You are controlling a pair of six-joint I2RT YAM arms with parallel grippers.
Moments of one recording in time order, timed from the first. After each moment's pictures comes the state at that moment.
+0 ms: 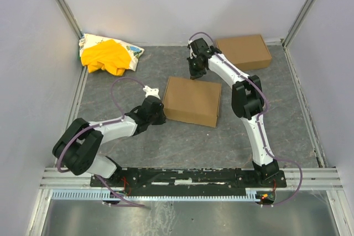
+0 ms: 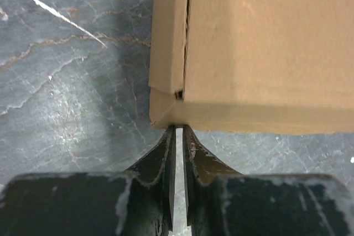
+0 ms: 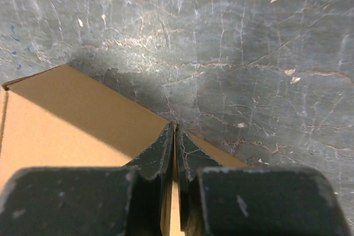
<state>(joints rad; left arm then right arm) -0.64 1.43 0.59 0.07 -0.14 -0.58 0.46 2.41 2.18 -0.79 -0.08 0.26</state>
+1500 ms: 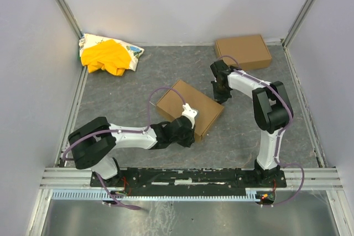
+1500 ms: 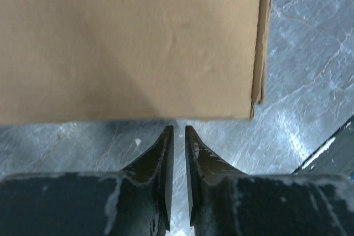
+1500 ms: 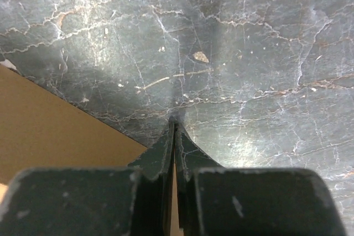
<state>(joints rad) -1.10 1.56 0.70 0.07 -0.10 -0.55 0.38 2.00 1.41 -0.71 0.11 0.29</state>
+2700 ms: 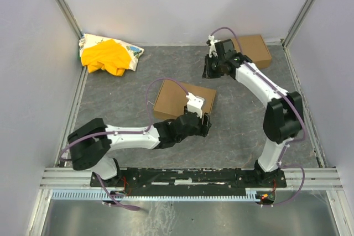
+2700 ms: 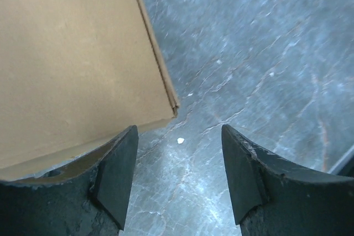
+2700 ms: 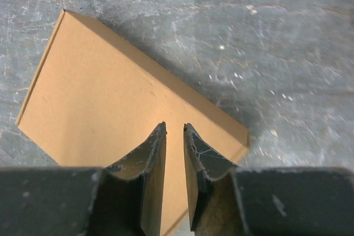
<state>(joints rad) -1.16 1.59 0.83 0.25 -0.38 -0.51 0.39 1.87 1.60 -0.55 -0.20 0.24</state>
